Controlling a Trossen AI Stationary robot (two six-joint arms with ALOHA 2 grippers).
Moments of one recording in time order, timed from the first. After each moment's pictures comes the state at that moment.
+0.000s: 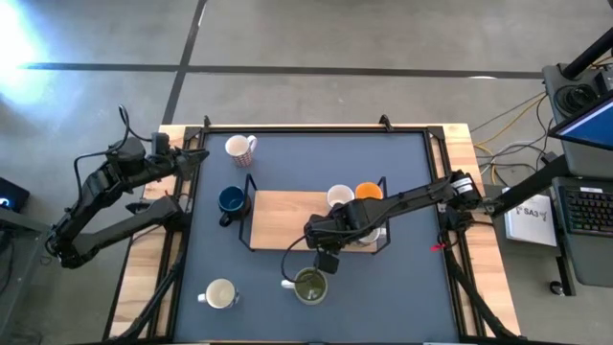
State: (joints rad) left arm 0.65 0.33 0.79 -0.73 0.04 -0.60; right arm 0.25 1.95 1.78 -1.08 0.03 0.60
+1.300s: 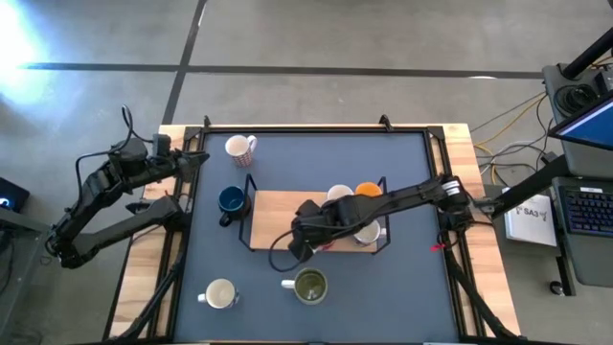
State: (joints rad) left arm 0.65 0.33 0.79 -0.78 0.05 -0.59; right arm 0.22 2.04 1.96 -1.07 0.13 1.00
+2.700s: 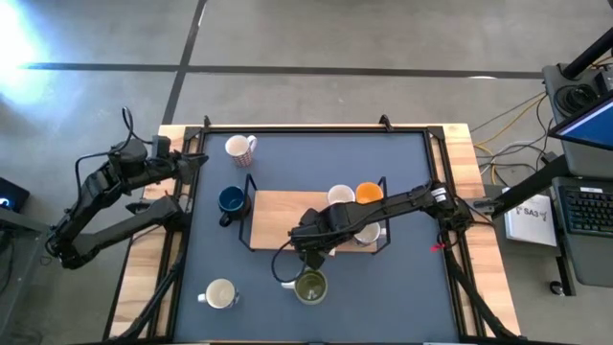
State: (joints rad) left arm 0.65 0.31 0.79 -0.81 0.05 -0.57; right arm 0.25 2.15 2.12 -1.39 0.11 0.90
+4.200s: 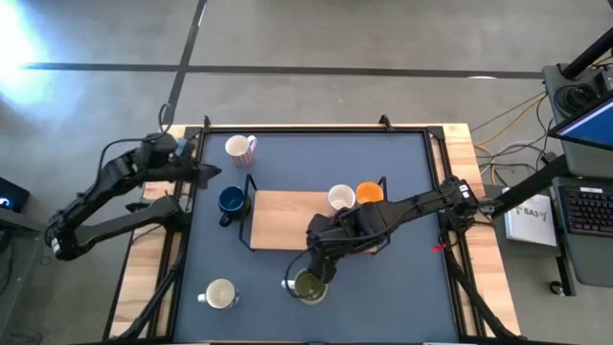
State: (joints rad) left arm 0.65 0.52 0.79 -0.92 0.16 -0.54; right arm 0.34 1.99 2.12 -1.29 0.10 0.84
